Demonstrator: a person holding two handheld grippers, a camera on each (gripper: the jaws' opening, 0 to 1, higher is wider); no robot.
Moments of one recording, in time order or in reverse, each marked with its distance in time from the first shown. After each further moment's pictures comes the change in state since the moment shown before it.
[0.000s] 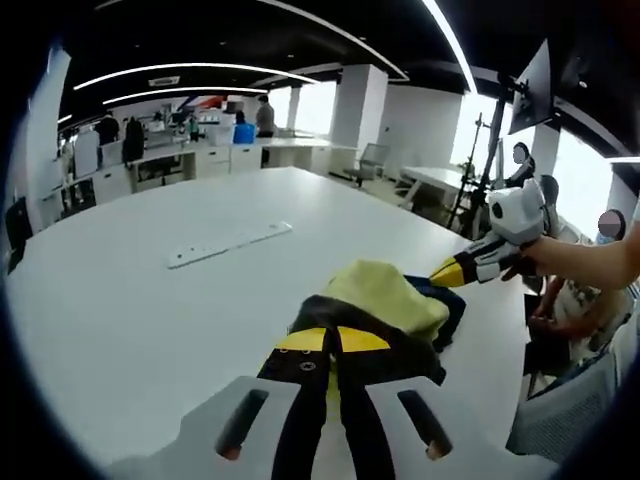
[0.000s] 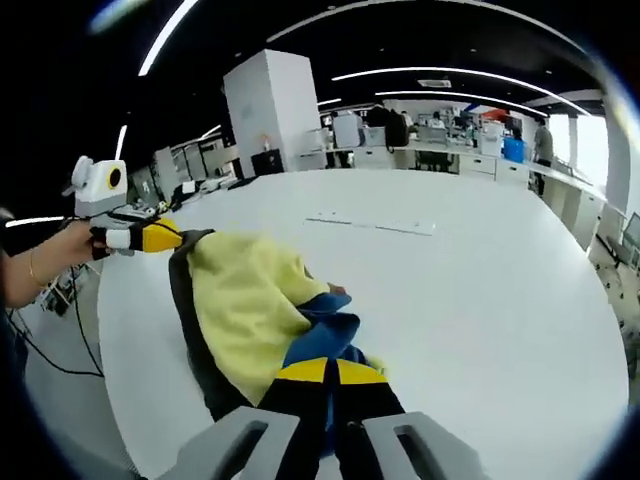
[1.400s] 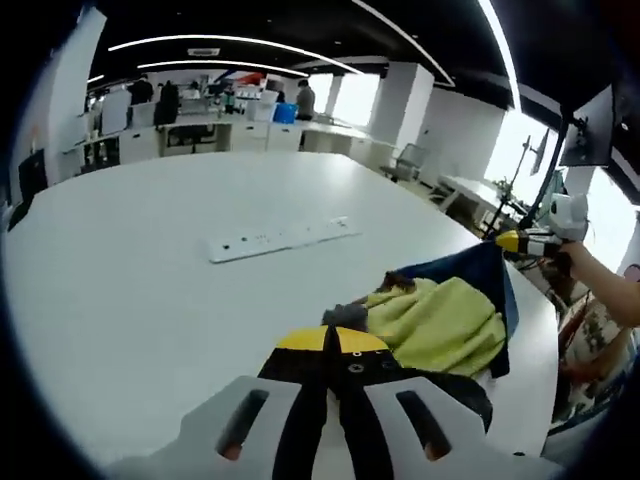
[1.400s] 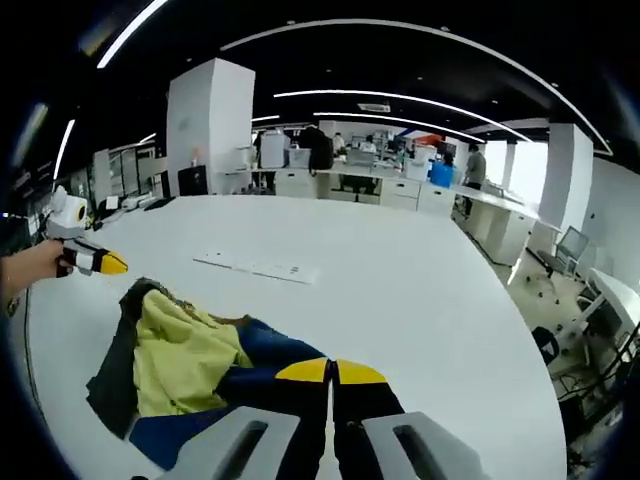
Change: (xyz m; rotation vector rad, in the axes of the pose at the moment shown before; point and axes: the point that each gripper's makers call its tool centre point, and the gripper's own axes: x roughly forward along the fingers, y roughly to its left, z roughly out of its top) left arm 0.068 0.123 0.002 -0.225 0.034 0.086; right arm 0.000 -0.139 0.052 0.042 -0.061 -0.345
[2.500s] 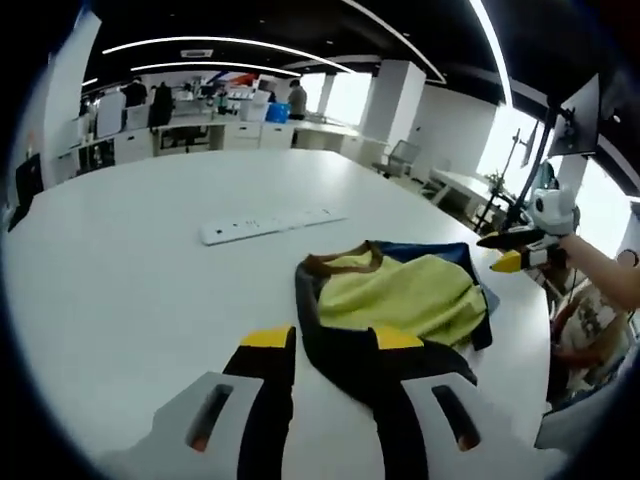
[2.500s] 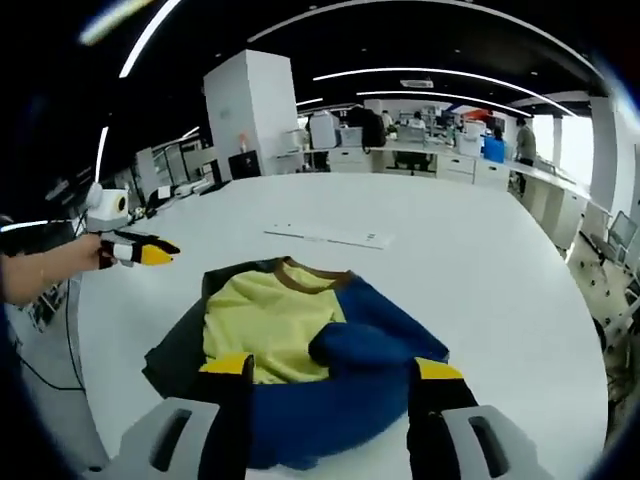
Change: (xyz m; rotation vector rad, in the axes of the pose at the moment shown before) left arm -0.042 -0.035 -0.034 0.069 0.015 -0.029; right arm -0.024 0.082 -0.037 -0.026 0.097 0.296
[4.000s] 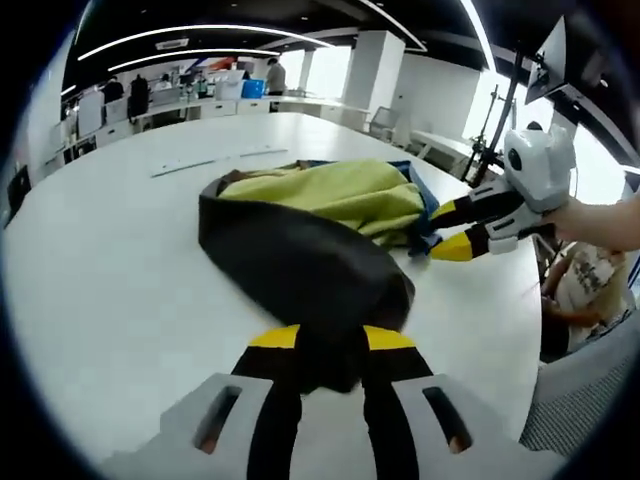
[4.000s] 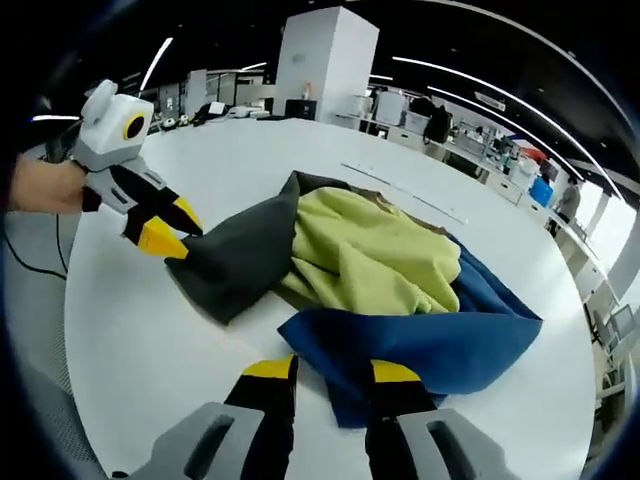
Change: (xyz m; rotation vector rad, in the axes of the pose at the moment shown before) left arm 0.001 -0.087 -0.115 0.077 0.113 -0.026; right arm 0.028 0.076 -0.087 -0.318 0.140 -0.014
